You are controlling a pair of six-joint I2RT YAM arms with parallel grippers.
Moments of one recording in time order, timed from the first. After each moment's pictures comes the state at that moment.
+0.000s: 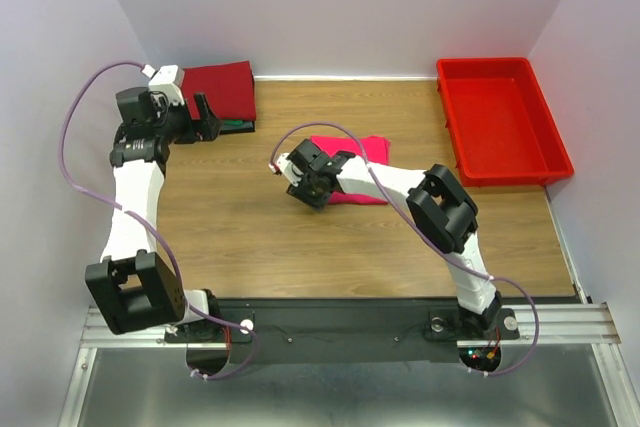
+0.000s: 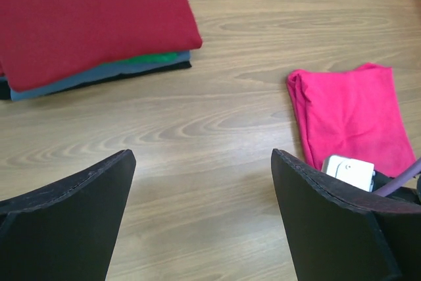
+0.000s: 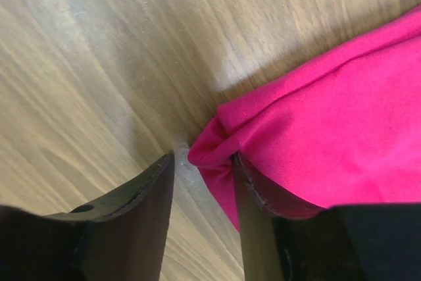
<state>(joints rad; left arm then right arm) 0.19 1.32 1.21 -0.36 0.48 -0.04 0.86 2.15 1.65 -0.58 0.01 -0.25</state>
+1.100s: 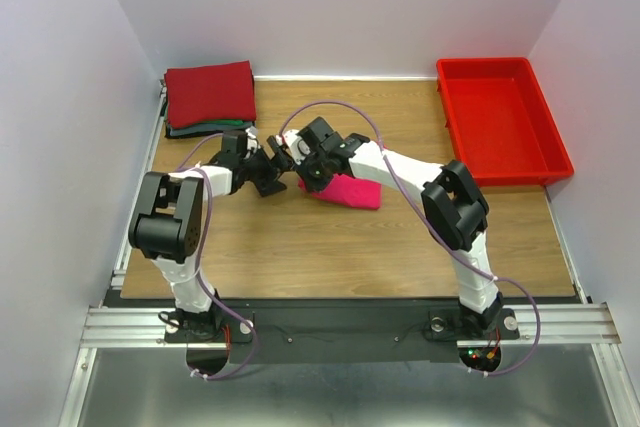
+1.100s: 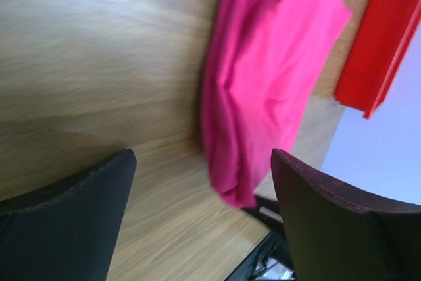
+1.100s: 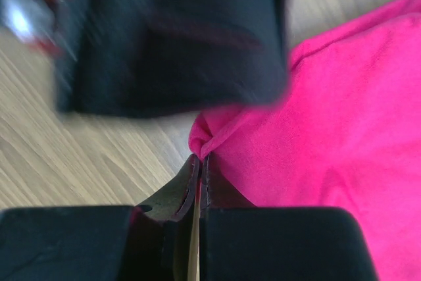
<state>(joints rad) -0.17 1.75 0.88 0.09 0.55 -0.85 0.80 2.10 1.70 -0.56 -0.19 -0.13</state>
